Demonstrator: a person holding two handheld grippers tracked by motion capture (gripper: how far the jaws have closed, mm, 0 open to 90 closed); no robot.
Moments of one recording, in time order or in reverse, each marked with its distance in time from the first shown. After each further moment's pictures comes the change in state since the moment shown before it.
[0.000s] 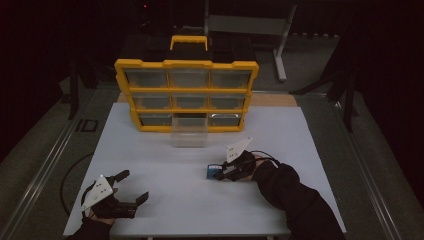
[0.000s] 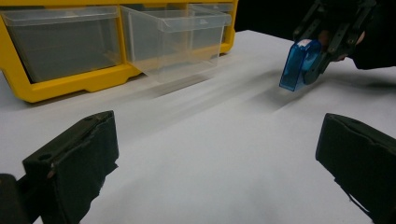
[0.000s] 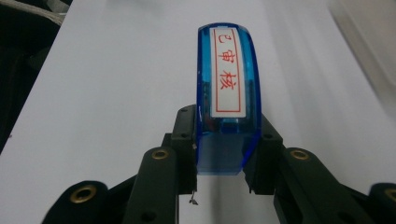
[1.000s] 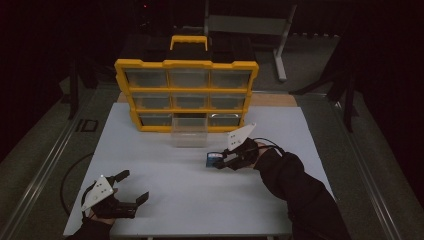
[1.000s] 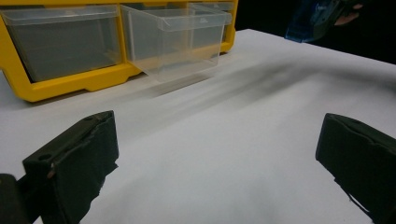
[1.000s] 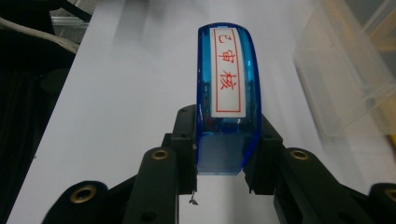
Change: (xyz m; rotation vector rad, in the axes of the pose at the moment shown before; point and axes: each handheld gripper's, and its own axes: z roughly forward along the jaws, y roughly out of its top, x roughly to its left) left arm 0.000 0.000 0.000 0.002 0.002 0.004; right arm -0.003 0.042 -0.035 -0.020 -0.030 -0.052
